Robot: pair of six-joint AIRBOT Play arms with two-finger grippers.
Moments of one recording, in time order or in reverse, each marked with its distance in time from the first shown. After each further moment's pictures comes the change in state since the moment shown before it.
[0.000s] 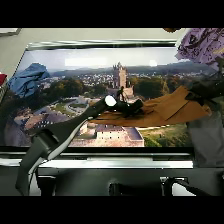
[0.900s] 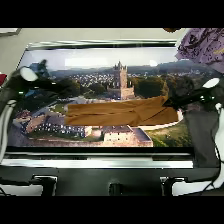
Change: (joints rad) left arm 0.599 0.502 -0.318 0.576 -0.343 0.074; right arm 0.000 -0.291 -0.105 0.251 -0.124 -0.198
